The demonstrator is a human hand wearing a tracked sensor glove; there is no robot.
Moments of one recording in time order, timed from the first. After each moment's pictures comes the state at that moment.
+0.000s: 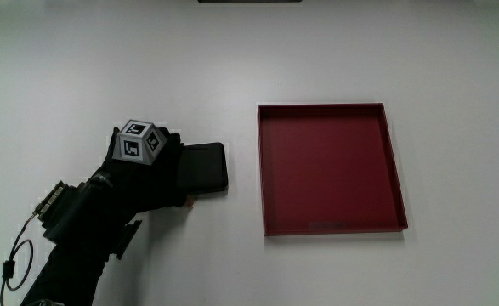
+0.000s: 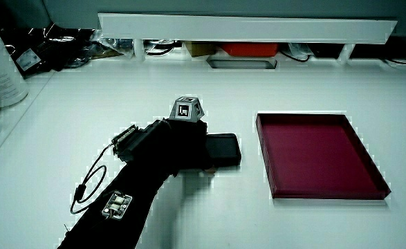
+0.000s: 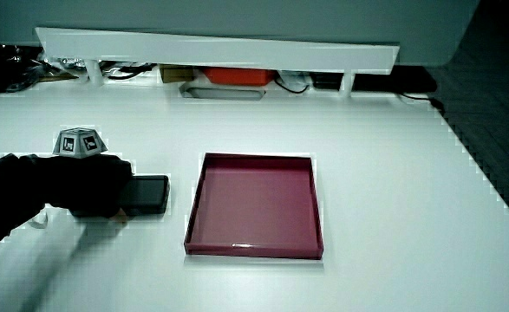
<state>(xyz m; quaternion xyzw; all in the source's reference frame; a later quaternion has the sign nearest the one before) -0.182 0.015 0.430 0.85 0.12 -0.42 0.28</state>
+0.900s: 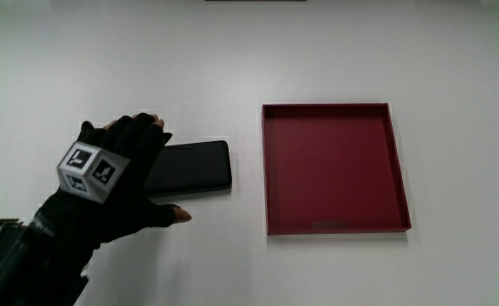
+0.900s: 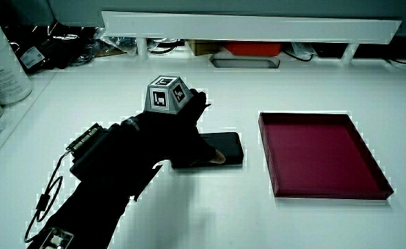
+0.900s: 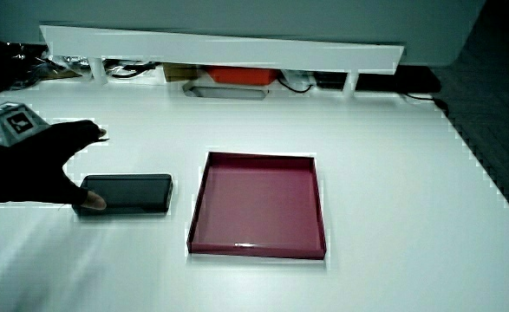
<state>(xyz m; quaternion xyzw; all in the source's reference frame) -0.162 -0.033 0.511 0.91 0.11 -0.07 0.40</state>
